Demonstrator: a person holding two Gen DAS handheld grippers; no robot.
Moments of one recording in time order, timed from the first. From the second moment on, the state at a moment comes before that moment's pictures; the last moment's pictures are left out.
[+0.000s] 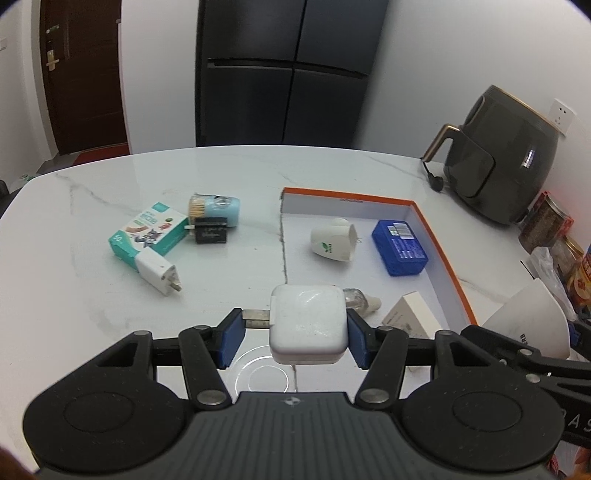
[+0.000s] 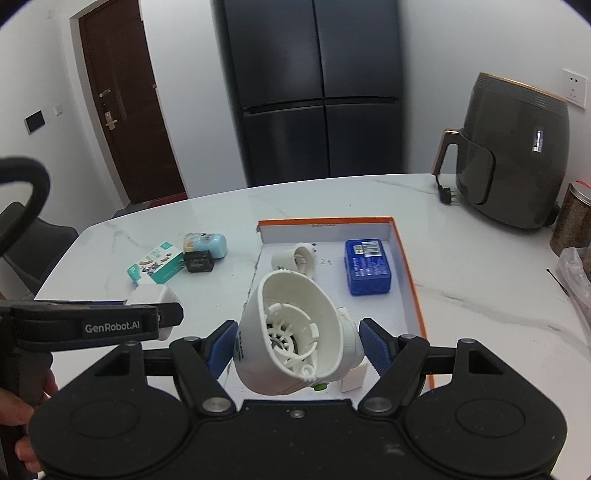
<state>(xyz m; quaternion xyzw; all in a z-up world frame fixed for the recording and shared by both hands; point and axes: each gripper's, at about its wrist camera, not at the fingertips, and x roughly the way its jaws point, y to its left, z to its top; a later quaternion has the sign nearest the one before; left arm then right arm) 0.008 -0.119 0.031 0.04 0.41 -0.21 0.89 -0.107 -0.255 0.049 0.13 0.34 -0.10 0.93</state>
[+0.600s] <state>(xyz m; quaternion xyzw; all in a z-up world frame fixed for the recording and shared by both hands) 0.003 -0.147 0.026 0.05 0.41 -0.23 0.88 -0.116 -0.281 0.047 0.15 0.34 -0.13 0.92</state>
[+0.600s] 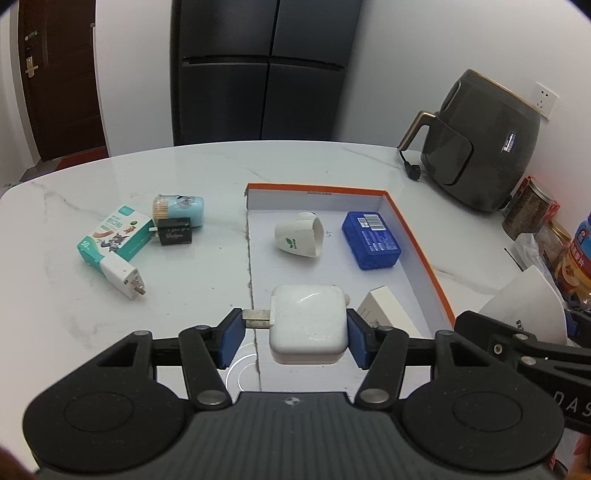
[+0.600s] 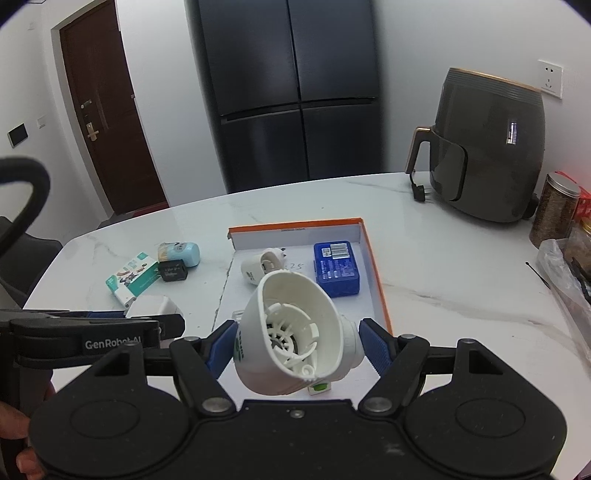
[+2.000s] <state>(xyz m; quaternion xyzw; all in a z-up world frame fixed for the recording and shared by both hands) 0.007 -0.178 0.033 0.06 0.40 -0.26 0.88 -0.109 -0.308 0.054 0.15 0.32 -0.15 0.92</state>
